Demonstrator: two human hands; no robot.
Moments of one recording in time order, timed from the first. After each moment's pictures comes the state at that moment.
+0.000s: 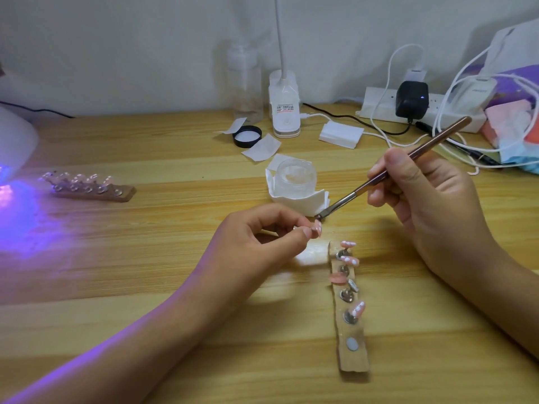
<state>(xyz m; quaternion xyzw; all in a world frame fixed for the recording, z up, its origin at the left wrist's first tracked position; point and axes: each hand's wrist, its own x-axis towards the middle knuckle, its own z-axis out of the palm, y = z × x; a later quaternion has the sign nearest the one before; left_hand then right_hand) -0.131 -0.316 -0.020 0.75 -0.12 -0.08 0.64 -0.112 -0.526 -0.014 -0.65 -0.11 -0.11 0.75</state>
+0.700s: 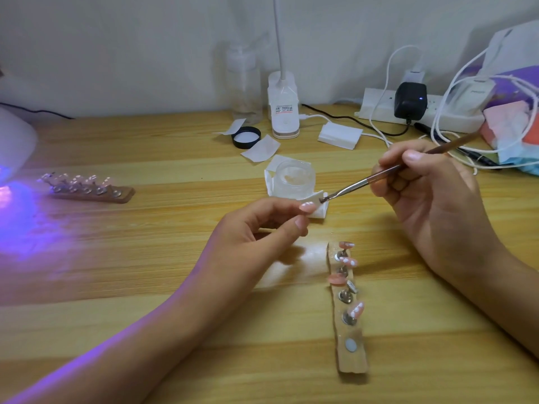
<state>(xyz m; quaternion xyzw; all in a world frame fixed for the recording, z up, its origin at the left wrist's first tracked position) -0.130 -0.314 -0.024 0.73 -0.13 -0.06 0.66 -0.104 -0.535 -0.017 -0.59 -0.13 -0.09 0.80</state>
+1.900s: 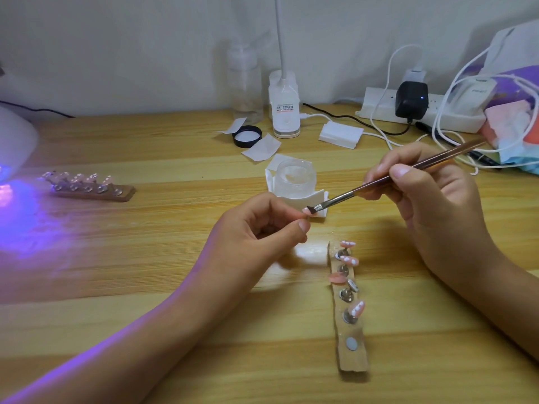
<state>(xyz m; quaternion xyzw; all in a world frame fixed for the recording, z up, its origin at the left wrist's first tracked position) -0.127 -0.315 -0.027 0.73 -0.12 -0.06 0.67 -0.111 -0.530 -0.017 -0.67 -0.17 -0.13 0.71</state>
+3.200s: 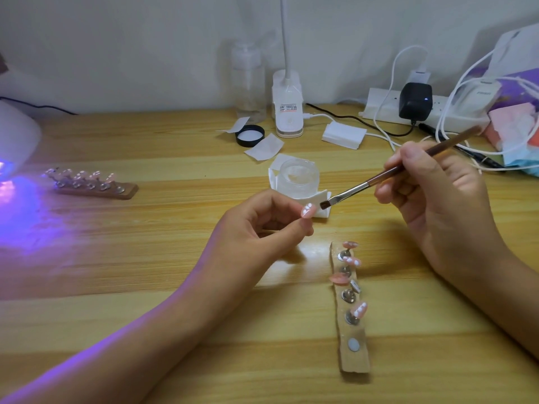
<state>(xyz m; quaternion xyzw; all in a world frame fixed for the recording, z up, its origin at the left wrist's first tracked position) -0.127 -0.314 -0.027 0.72 -0.12 -0.07 0.68 -0.108 -0.529 -0.014 -0.62 -0.12 -0.11 0.77</state>
